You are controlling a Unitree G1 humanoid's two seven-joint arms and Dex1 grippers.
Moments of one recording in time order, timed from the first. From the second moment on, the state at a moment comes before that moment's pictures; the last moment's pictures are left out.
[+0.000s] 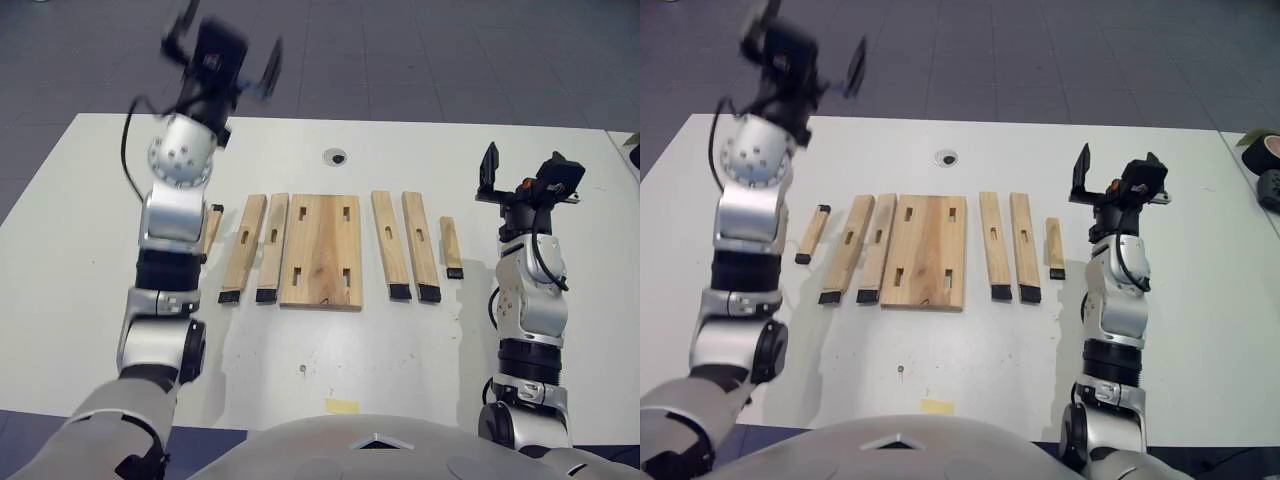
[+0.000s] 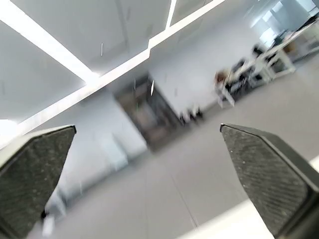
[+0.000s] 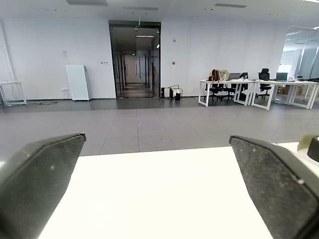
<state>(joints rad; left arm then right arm) -0.46 0.31 0.13 0.10 0.08 0.20 -0.21 -0.16 -0.17 -0.27 -0.04 0.18 0.05 0.00</state>
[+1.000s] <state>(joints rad) -0.40 0.60 0.08 0.65 -0.09 0.44 -0.70 -0.04 -0.04 -0.21 -0.06 0.12 -0.04 -0.08</state>
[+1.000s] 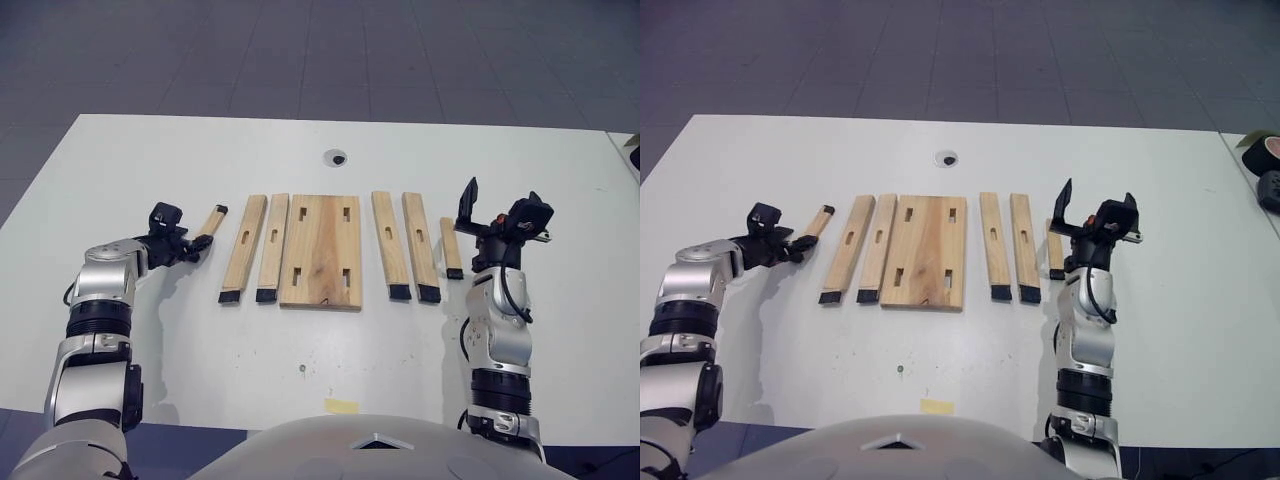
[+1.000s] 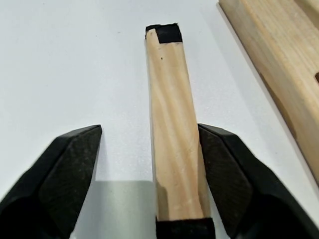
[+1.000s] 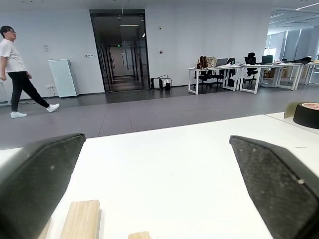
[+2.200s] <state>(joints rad) -0.49 0.43 -0.16 -0.19 -0.30 0.28 -0.77 -0.16 -0.02 -0.15 -0.37 1.09 0.42 0.35</state>
